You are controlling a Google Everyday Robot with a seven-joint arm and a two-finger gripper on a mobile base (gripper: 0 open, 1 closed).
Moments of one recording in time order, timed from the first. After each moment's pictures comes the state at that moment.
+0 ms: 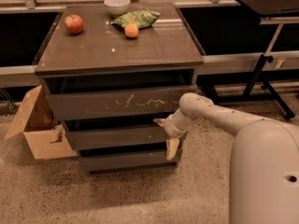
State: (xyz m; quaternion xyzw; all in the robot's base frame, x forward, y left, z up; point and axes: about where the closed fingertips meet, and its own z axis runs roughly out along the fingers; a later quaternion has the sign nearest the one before) arm 0.658 -0.076 0.472 -0.78 0.57 0.12 0.22
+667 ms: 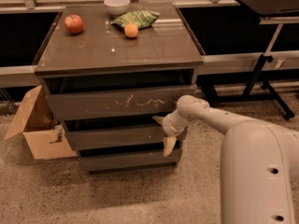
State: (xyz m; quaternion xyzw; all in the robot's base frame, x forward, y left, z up) arm 0.695 -0.070 0.447 -0.78 0.58 0.10 0.24
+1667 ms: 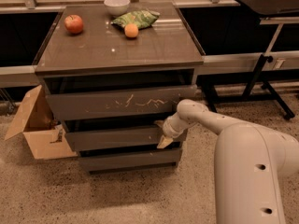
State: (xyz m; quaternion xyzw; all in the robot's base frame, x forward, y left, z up) arm 0.708 -0.071 0.416 -0.74 0.61 0.11 0.24
